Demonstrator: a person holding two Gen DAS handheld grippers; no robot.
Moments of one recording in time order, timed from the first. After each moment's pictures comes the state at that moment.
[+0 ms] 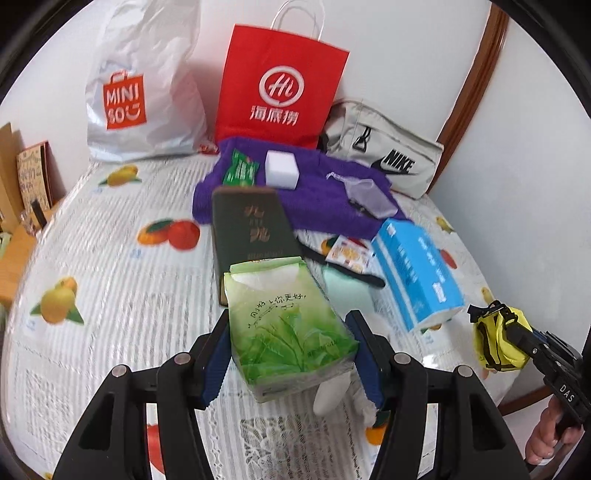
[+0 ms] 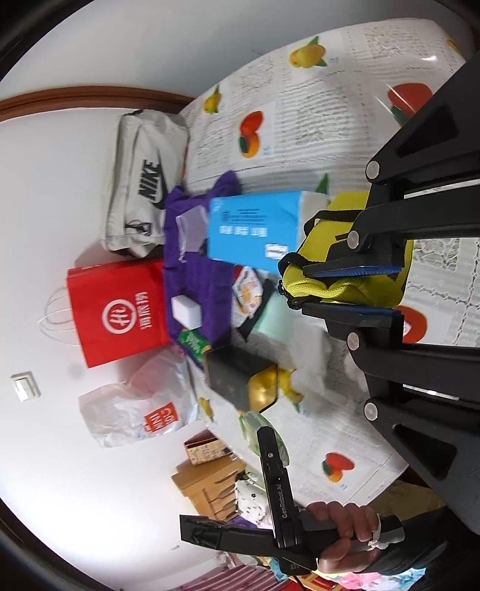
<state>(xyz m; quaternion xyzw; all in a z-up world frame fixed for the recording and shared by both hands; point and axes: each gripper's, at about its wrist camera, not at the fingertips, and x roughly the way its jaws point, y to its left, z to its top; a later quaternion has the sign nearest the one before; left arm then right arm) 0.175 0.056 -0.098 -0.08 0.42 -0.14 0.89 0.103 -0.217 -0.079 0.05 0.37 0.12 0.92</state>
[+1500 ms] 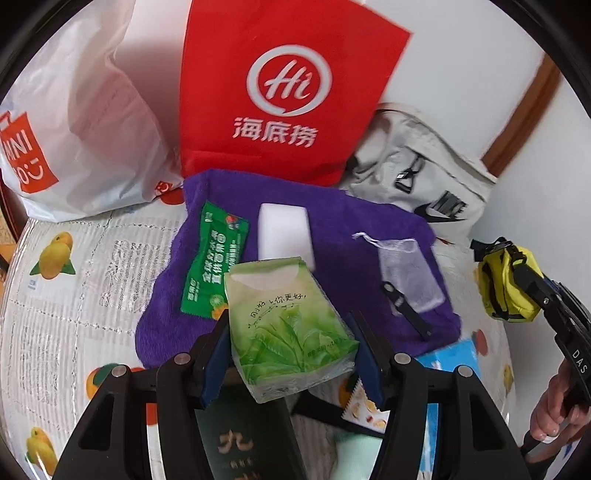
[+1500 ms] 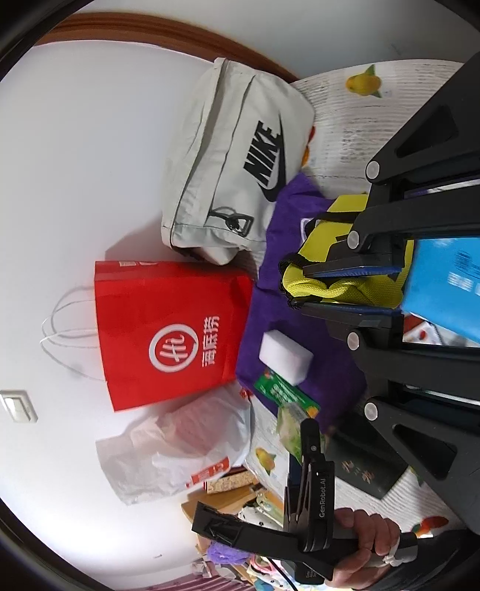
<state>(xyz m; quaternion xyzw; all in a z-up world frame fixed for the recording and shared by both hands) 0.391 0.021 -0.107 -0.09 0.49 -0.12 0.86 0.350 -0.214 -0.046 -0.03 0.35 0.14 0.93</state>
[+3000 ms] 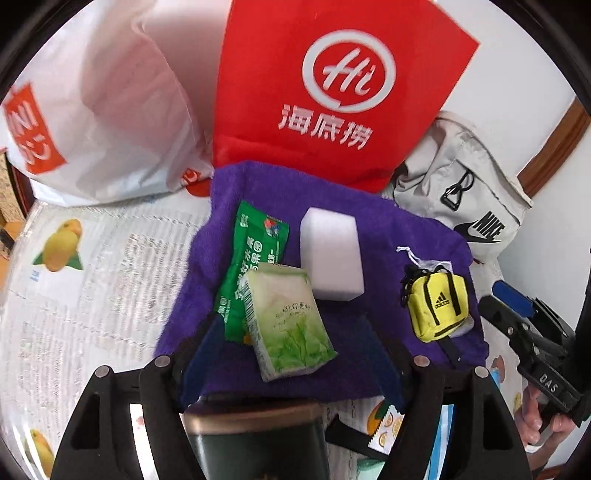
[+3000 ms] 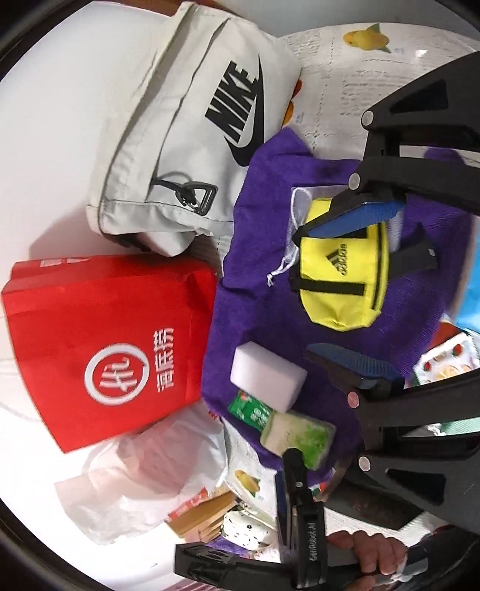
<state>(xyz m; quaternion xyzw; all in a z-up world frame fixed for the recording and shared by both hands) 0.411 0.039 -0.122 -0.11 0.49 -0.07 0.86 0.416 -0.201 -0.101 -0.01 0.42 0.15 0.89</state>
